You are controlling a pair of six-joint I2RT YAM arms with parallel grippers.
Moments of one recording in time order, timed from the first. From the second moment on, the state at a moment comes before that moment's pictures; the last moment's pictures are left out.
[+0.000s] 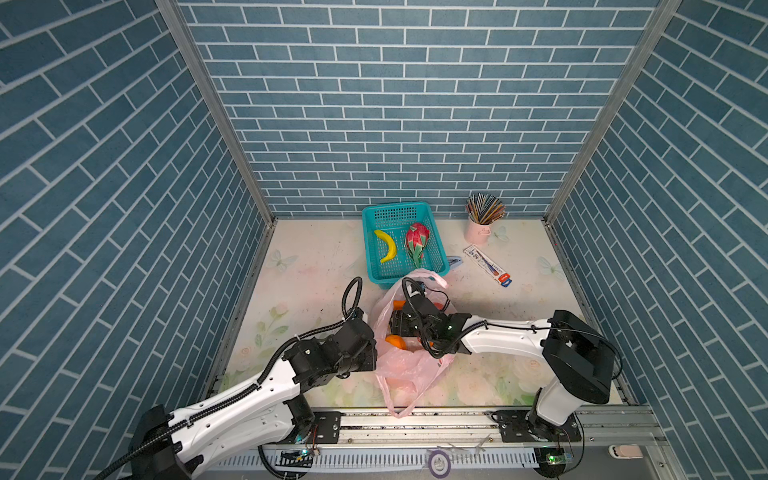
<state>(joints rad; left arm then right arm) -0.93 0.86 0.59 -0.68 -0.06 -0.91 1.08 1.70 0.94 -0.01 0.17 0.89</state>
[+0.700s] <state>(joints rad) -0.93 0.86 0.64 -0.69 -0.12 -0.87 1.05 1.78 0.95 0.04 0.12 0.88</state>
